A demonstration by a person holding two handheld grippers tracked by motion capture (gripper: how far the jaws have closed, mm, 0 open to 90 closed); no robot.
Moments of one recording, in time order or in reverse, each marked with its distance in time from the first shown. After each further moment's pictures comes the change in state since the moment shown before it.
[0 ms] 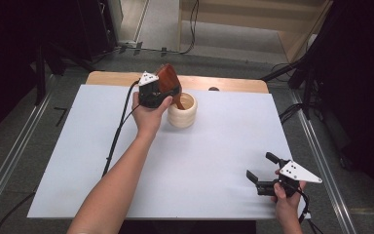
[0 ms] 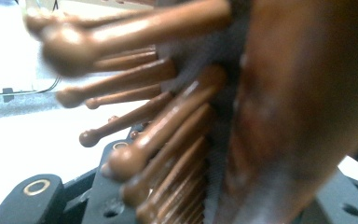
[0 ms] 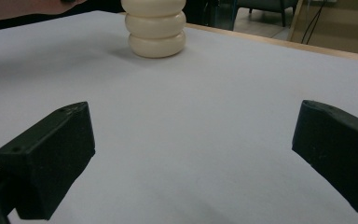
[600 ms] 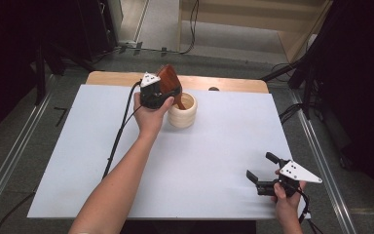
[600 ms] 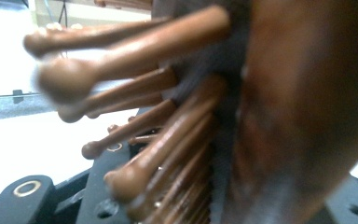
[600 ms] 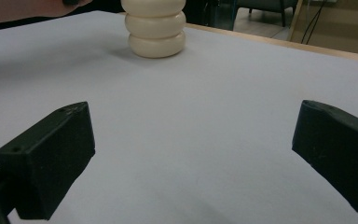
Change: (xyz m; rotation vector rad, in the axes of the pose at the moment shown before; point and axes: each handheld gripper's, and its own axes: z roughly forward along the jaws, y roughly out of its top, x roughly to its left) left arm -0.001 -0.004 0.003 -0.014 0.034 0.007; right arm 0.000 0.000 0.000 -0.002 -0.001 -0.001
